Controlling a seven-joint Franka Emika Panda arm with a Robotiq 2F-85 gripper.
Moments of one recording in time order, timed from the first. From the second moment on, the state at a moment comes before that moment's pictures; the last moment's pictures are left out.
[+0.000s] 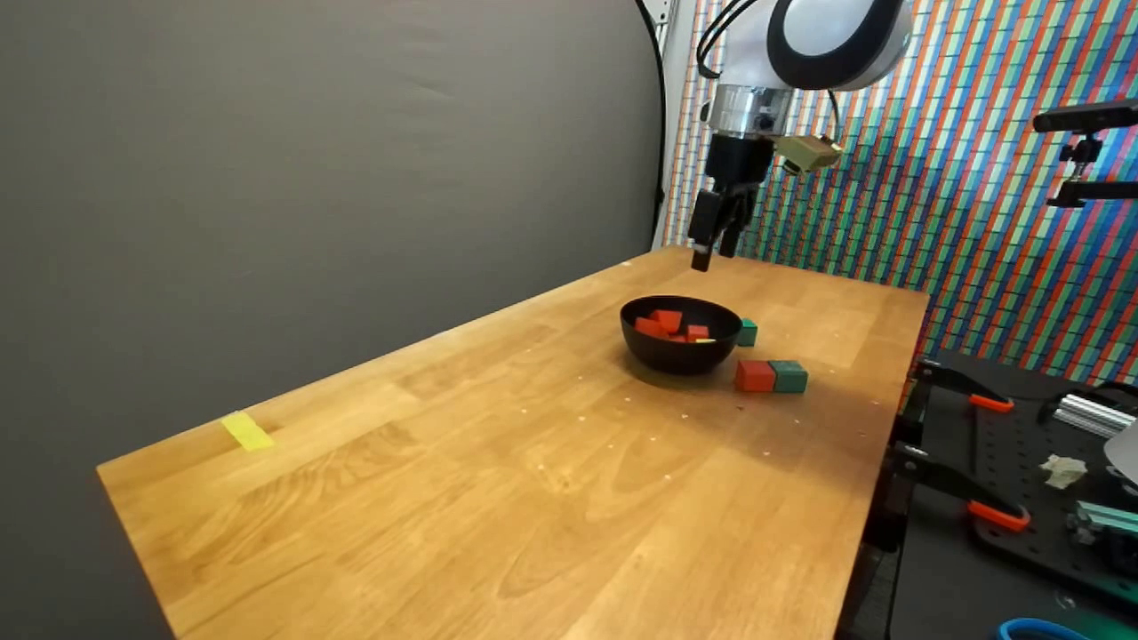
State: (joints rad) arm 0.03 0.05 -0.02 -2.51 -0.01 2.66 -0.02
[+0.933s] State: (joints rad) arm -0.07 0.05 -0.09 -2.59 0.11 2.64 0.05
